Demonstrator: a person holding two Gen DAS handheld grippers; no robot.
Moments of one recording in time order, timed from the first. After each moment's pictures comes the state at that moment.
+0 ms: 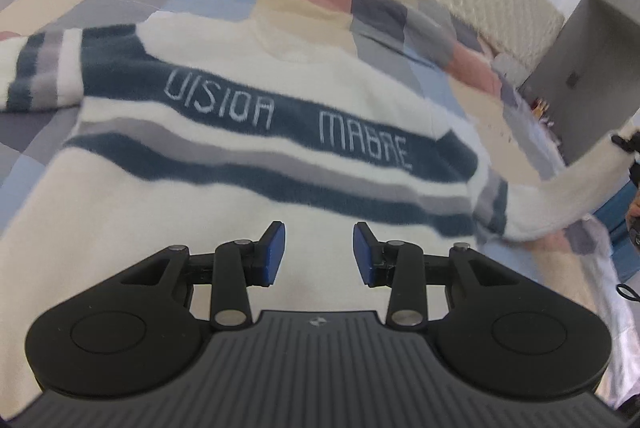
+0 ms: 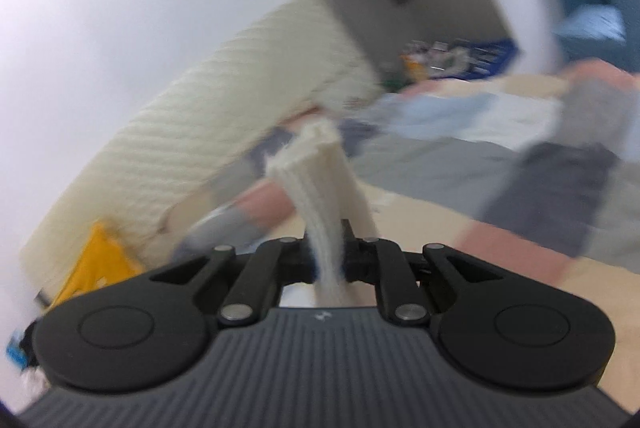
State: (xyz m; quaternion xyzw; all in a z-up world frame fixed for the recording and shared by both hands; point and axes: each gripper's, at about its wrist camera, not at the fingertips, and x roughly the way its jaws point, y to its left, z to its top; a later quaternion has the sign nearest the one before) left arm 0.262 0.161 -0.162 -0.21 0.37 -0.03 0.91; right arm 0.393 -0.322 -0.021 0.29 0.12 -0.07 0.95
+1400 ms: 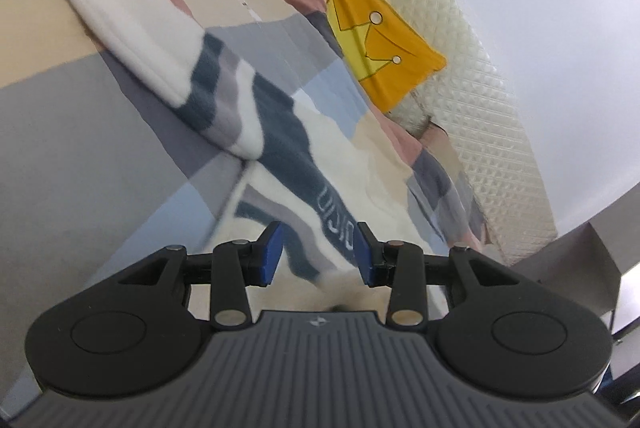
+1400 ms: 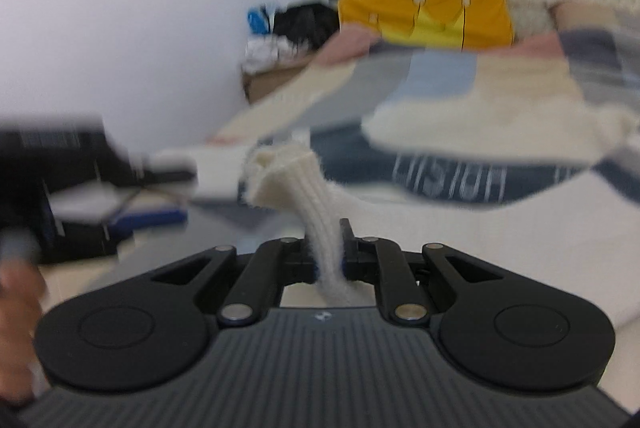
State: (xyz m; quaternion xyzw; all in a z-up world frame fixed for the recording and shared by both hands) left arm 0.173 0.368 -0.171 -0.47 0.23 0.06 0.85; right arm 0.257 0.139 -0.119 0.02 0.29 0.37 0.88
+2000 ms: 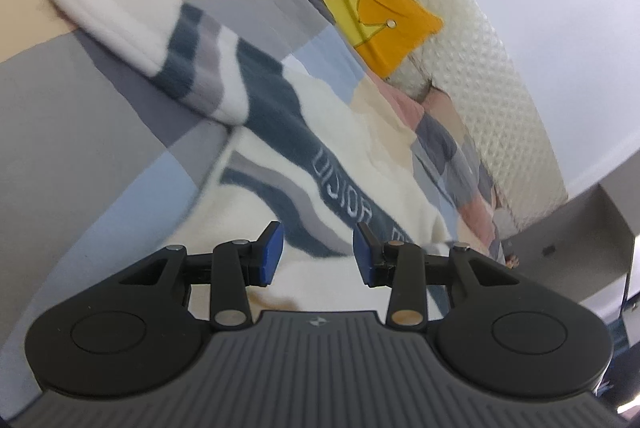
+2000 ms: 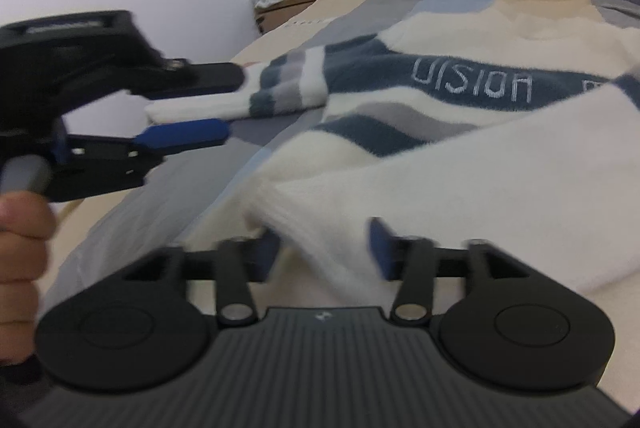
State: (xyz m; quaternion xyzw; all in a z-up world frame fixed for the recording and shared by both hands) left arm 0.199 0.335 -0.183 -0.43 0.27 0.04 0.86; right arm 0.239 0.131 -0.138 0.01 0.37 0.40 0.84
